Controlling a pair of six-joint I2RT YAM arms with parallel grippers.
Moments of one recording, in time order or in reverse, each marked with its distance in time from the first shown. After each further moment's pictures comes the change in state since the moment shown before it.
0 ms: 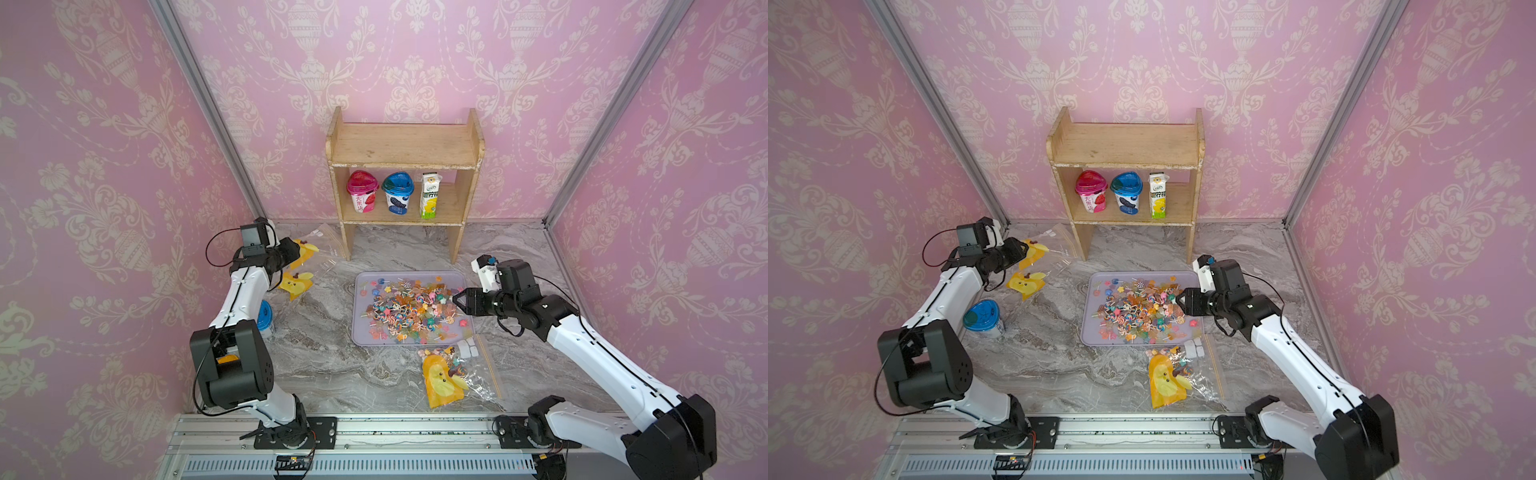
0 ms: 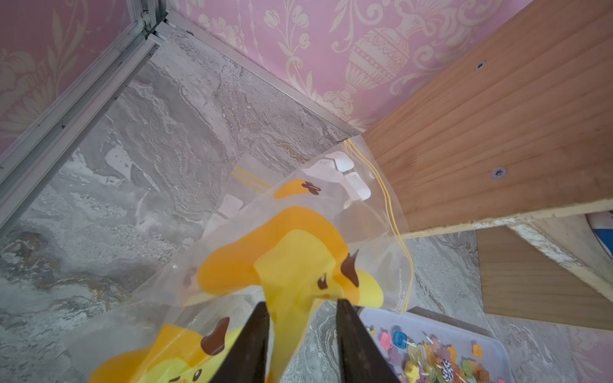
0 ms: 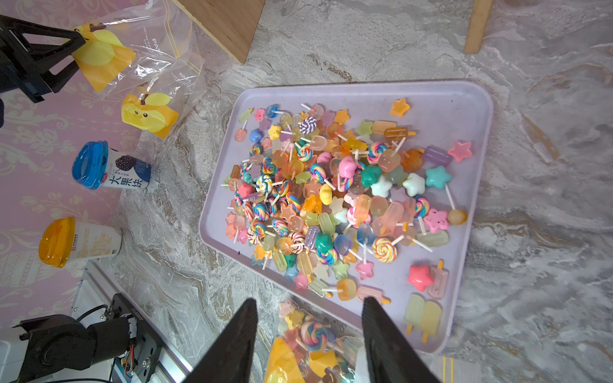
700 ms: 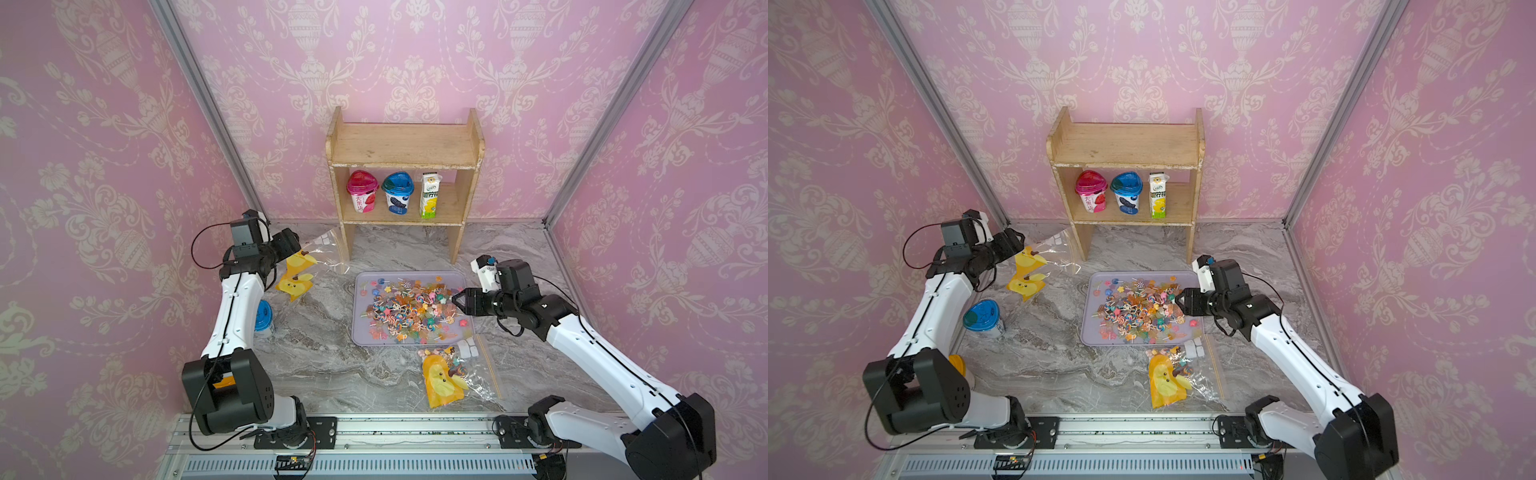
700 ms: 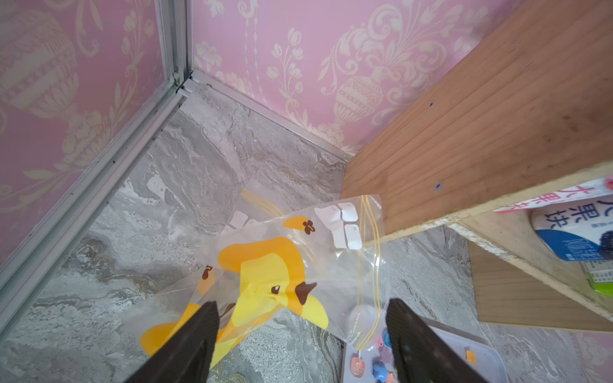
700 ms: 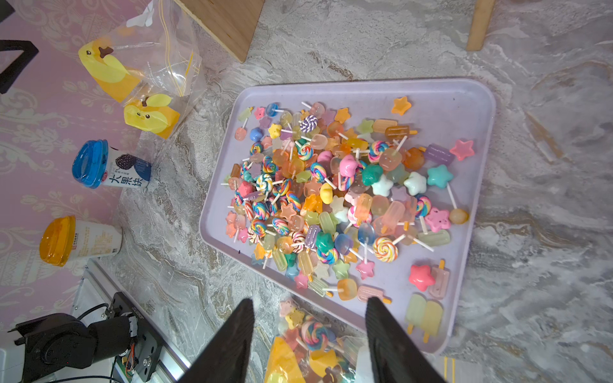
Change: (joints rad) left arm 0.000 -0.167 0.034 -0.083 -0.055 0.020; right arm 0.000 0.005 0.000 0.000 -0.005 0.000
